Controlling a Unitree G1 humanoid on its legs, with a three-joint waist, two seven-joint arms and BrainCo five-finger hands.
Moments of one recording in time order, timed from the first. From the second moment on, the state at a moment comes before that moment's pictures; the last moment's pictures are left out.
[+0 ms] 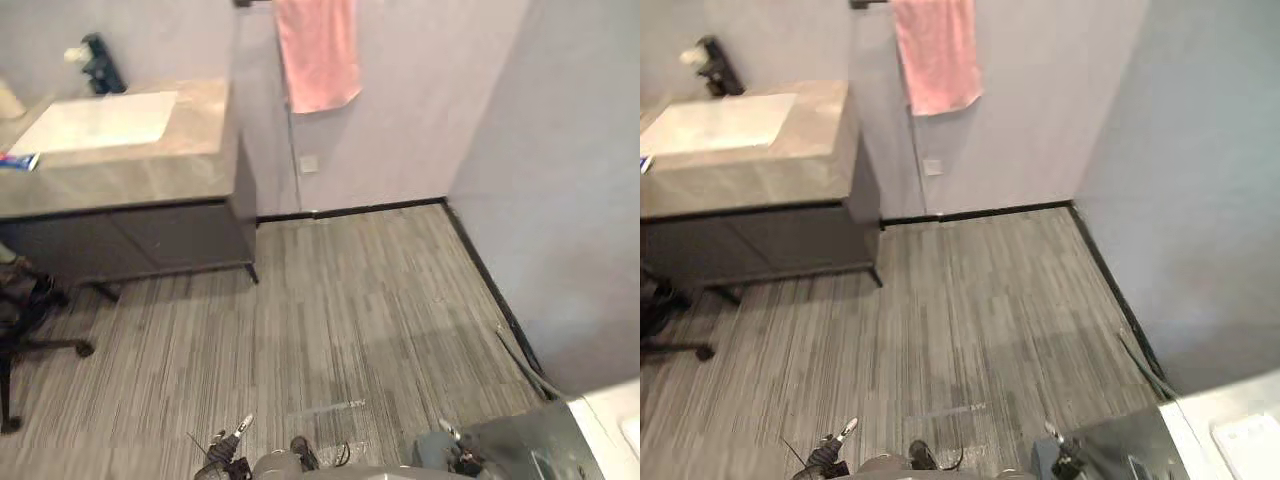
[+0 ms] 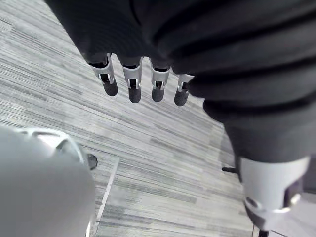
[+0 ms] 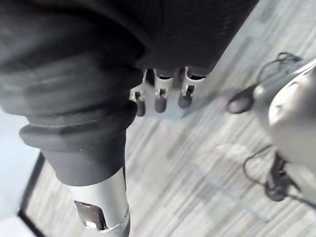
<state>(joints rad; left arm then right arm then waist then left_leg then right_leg) 0.10 0.04 0.37 1.07 -0.06 -0.06 0.07 0.00 -0.06 -0.43 1.12 0.46 -0.04 0.02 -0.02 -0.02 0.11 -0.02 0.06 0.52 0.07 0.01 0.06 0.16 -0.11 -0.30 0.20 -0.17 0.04</state>
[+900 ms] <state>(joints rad) 0.07 0.06 0.17 1.13 0.03 -0.06 0.06 0.06 -0.03 -0.32 1.16 0.42 -0.05 0.03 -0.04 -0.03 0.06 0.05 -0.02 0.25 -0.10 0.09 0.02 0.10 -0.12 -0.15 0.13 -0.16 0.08</state>
